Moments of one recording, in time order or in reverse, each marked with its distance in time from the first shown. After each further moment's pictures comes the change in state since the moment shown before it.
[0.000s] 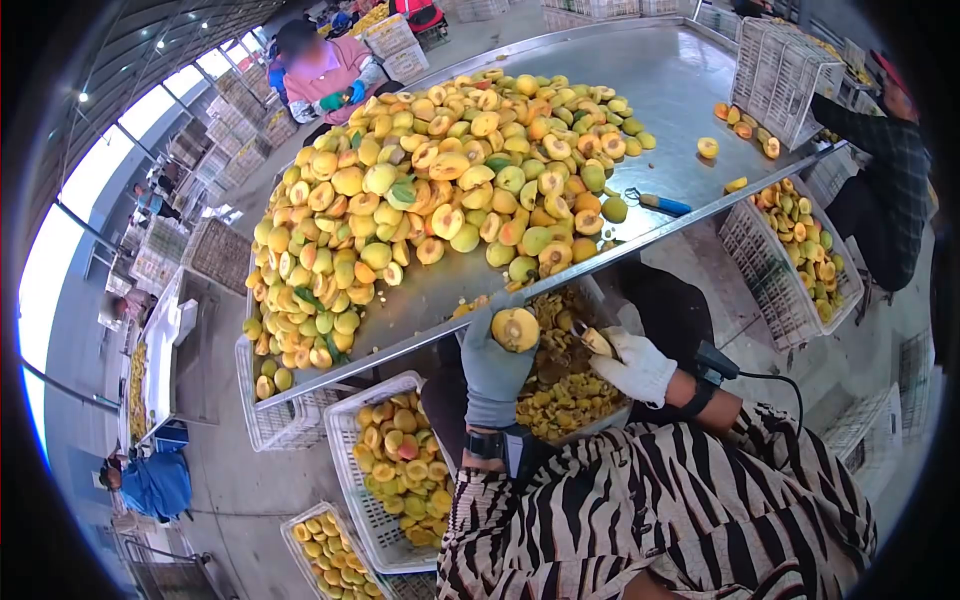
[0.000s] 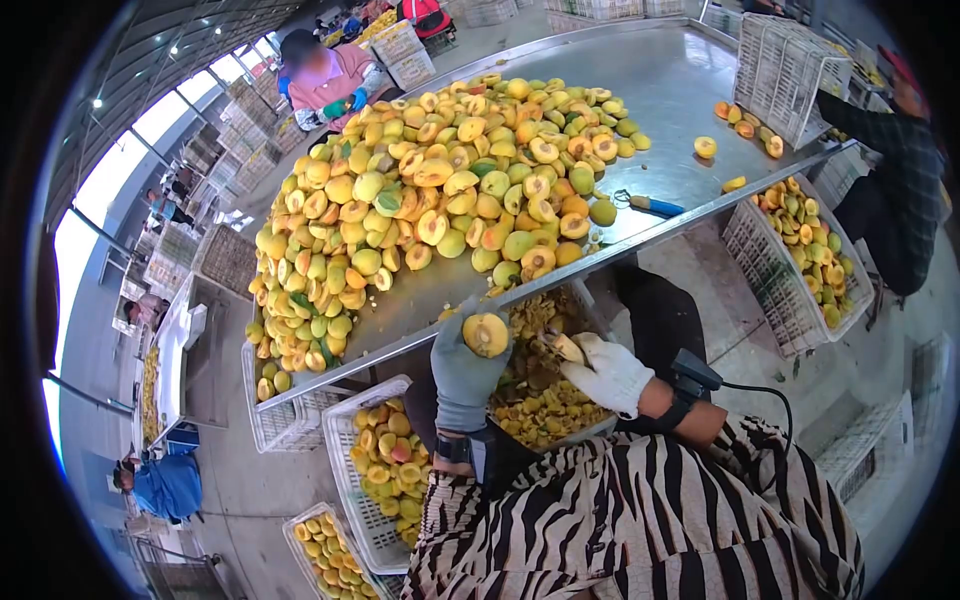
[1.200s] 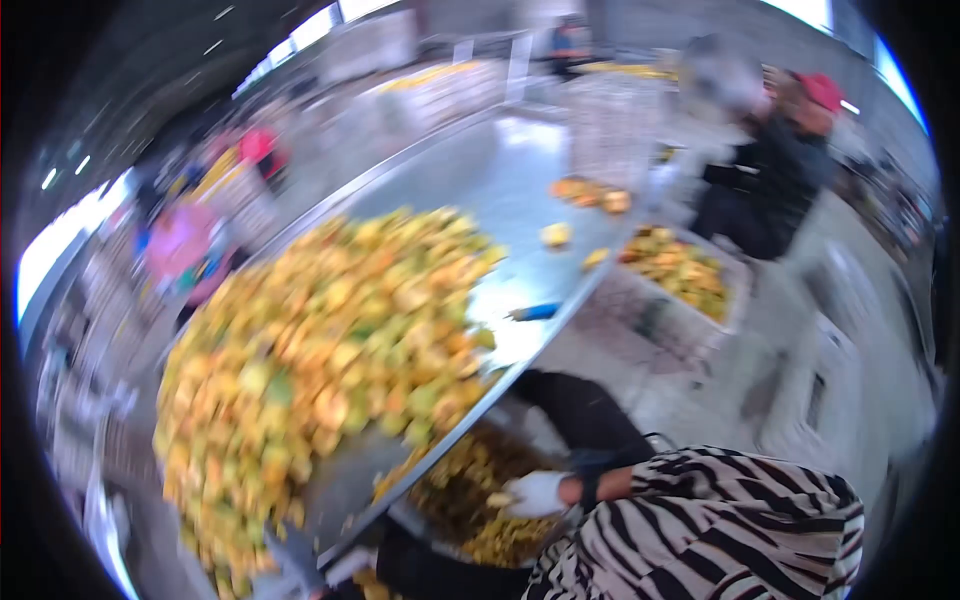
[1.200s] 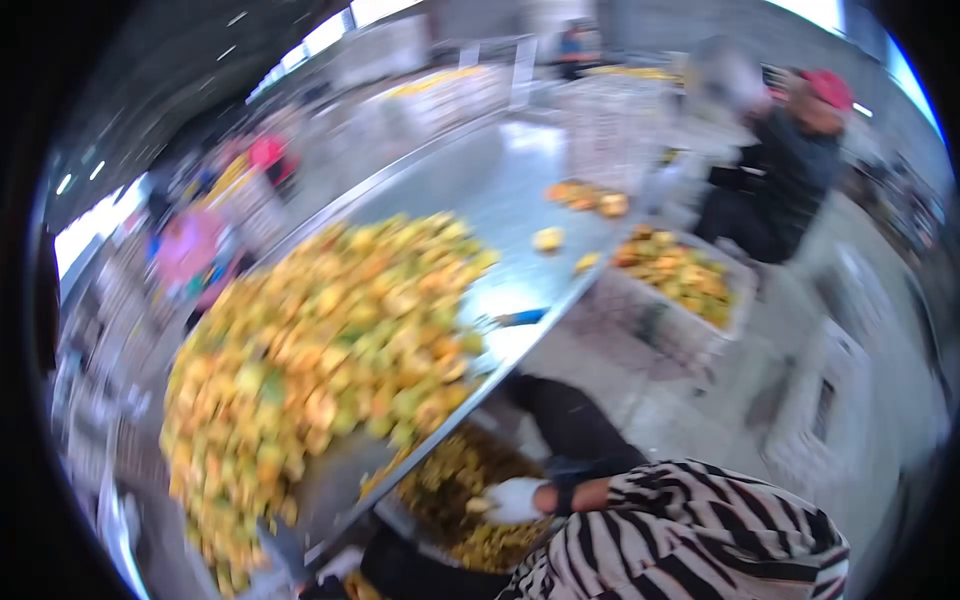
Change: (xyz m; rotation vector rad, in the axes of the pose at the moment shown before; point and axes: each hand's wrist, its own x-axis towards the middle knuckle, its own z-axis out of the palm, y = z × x) left_hand 0.142 0.151 -0.282 1.594 0.555 0.722; right_hand 0.041 0.047 0.063 -0.201 -0.361 0.224
